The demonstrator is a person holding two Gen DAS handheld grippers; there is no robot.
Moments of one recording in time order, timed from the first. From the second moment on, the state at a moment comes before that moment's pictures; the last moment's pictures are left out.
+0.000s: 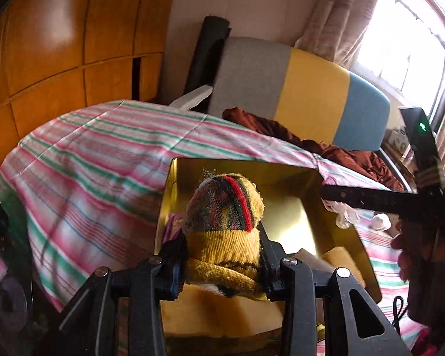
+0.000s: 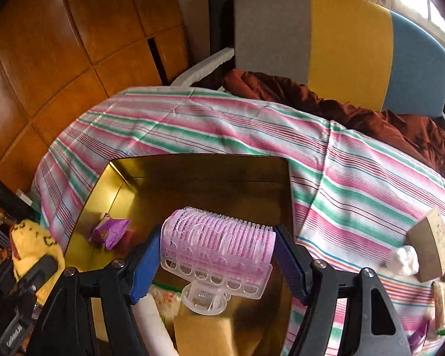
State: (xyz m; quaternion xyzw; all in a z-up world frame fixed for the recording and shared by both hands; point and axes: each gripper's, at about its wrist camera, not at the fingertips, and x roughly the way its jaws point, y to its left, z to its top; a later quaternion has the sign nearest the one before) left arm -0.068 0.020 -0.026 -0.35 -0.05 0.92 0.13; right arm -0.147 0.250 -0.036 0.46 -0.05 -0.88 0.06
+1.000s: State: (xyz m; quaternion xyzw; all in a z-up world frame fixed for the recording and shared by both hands) left arm -0.089 0.013 -0.052 -0.38 -0.02 0.92 0.10; right arm -0.199 0.242 -0.084 0.51 -0.04 -0.86 0.03
